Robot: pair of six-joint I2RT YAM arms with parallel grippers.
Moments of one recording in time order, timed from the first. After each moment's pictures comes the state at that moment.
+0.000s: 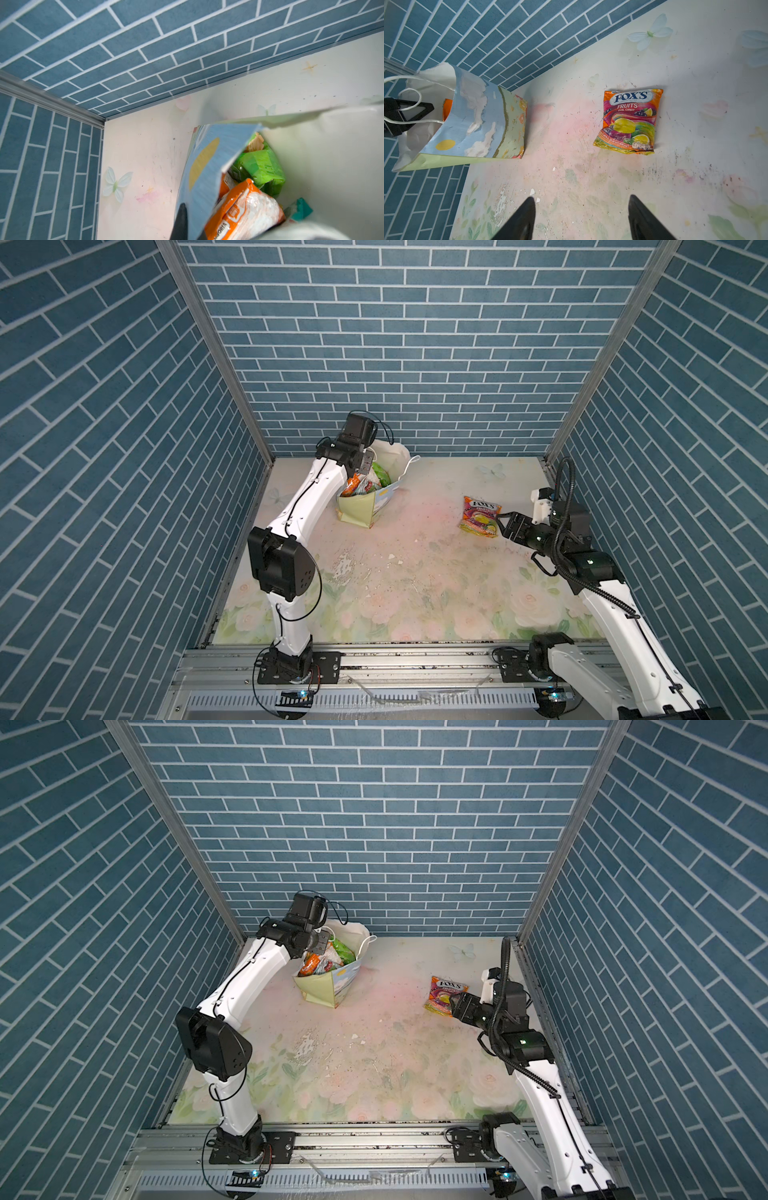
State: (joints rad) left arm -0.38 1.91 2.00 -0.90 -0.36 0.01; right arm 0.18 0.86 0.83 -0.54 -0.26 0.53
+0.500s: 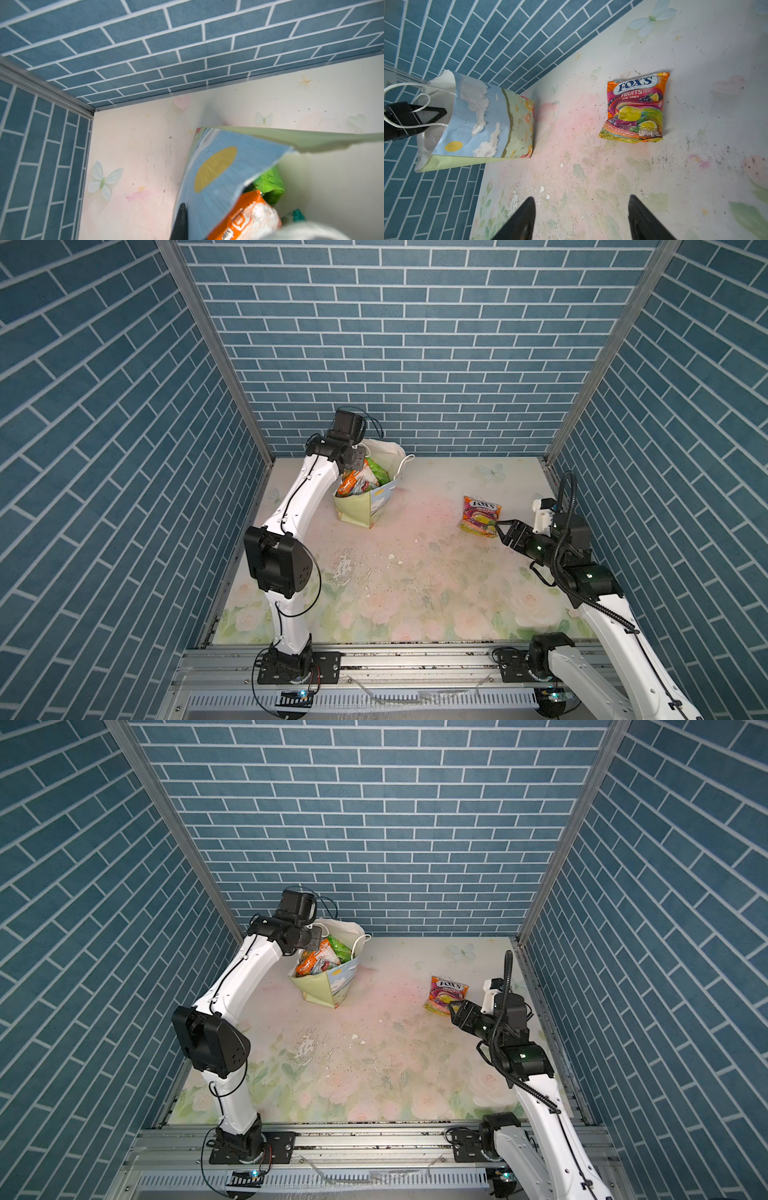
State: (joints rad) left arm -0.29 1.91 2.03 -0.93 -0.28 -0.06; right arm 0.18 0.79 0.74 -0.49 -0.30 0.62
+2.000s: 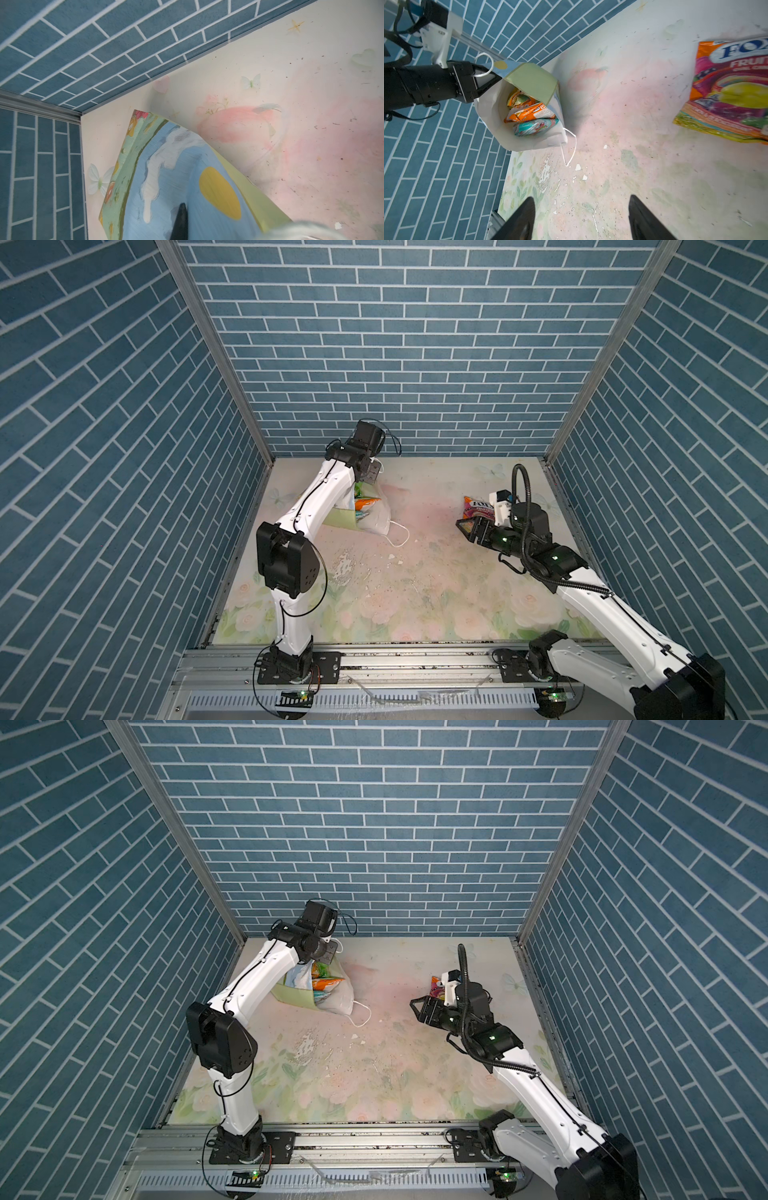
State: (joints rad) left arm -0.40 1.93 1.95 -0.96 -0.29 0.02; right arm 0.51 1.03 0.80 -0.29 -0.29 0.71
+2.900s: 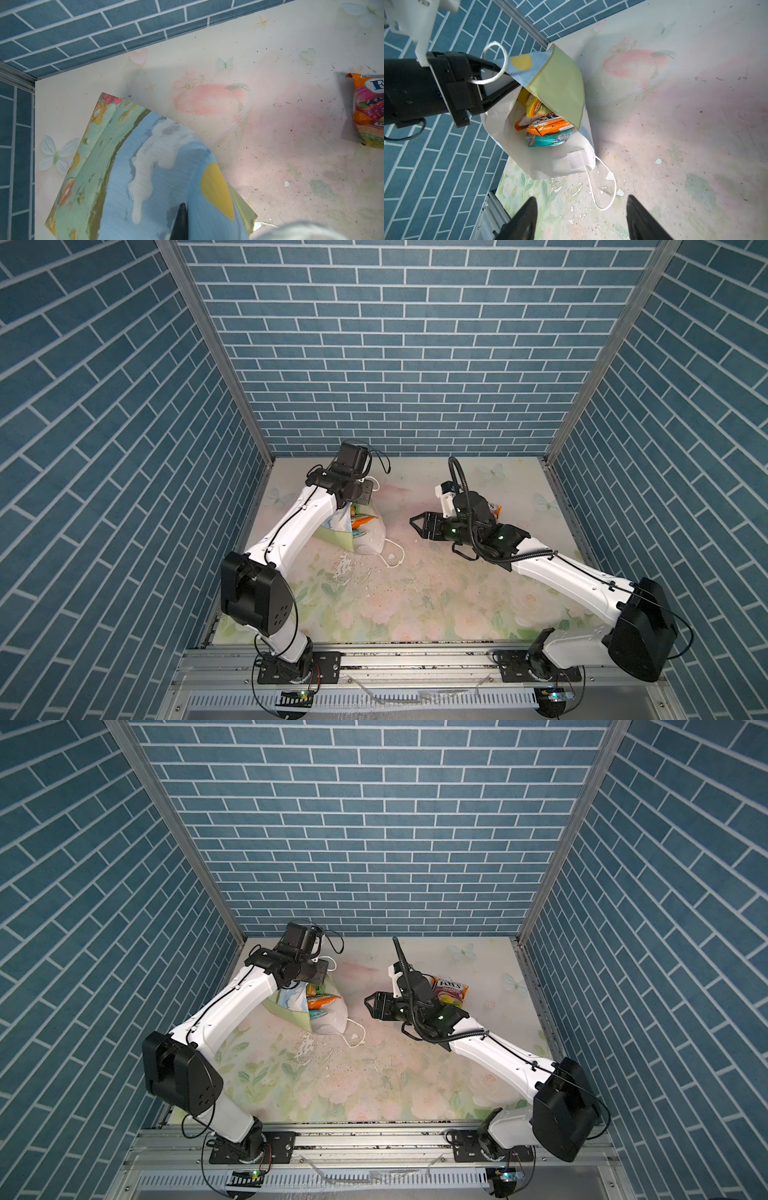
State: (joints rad) left arm -0.40 1.63 1.54 -0.81 -0.14 -0.10; right arm 0.81 1.38 1.03 -0.17 -0.15 0.69
